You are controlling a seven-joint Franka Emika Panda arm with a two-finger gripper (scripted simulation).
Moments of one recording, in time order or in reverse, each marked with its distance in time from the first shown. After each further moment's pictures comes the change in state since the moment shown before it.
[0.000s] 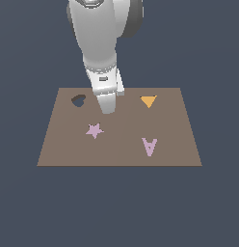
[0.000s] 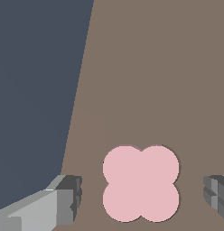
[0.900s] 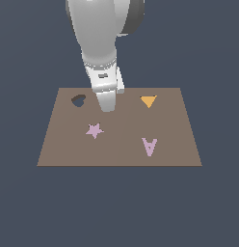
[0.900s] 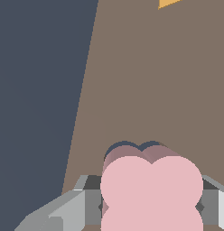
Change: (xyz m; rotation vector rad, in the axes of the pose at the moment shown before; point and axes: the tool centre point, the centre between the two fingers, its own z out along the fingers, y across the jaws) arm 0.000 0.000 -0.010 0.000 0.000 0.001
